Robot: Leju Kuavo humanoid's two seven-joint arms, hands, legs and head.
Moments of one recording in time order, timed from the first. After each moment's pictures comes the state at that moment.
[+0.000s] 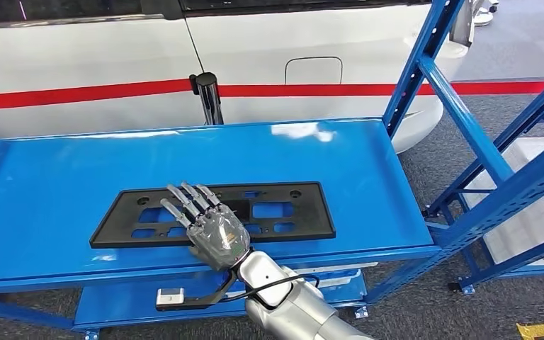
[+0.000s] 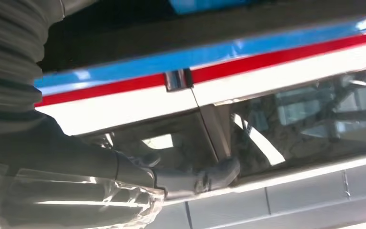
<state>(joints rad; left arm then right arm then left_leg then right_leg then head) -0.07 -0.07 0.44 -0.19 -0.39 0.32 -0.39 -0.50 0.26 0.86 -0.85 1.30 -0.69 -0.07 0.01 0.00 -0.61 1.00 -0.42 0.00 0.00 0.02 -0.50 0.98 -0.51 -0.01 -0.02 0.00</state>
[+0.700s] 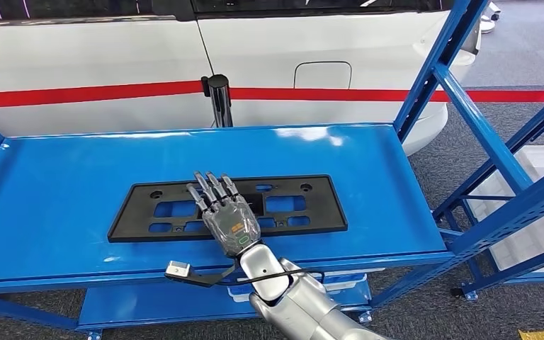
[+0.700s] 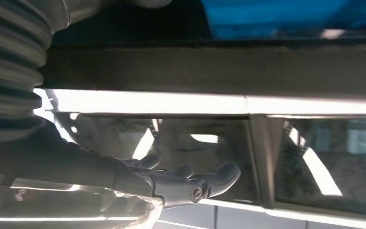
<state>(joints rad) -0.07 -0.08 0.45 -0.19 -0.42 0.39 -0.36 -0.53 0.26 0.82 -0.79 1.56 -0.50 0.27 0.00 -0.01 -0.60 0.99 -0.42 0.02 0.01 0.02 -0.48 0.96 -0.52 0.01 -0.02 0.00</state>
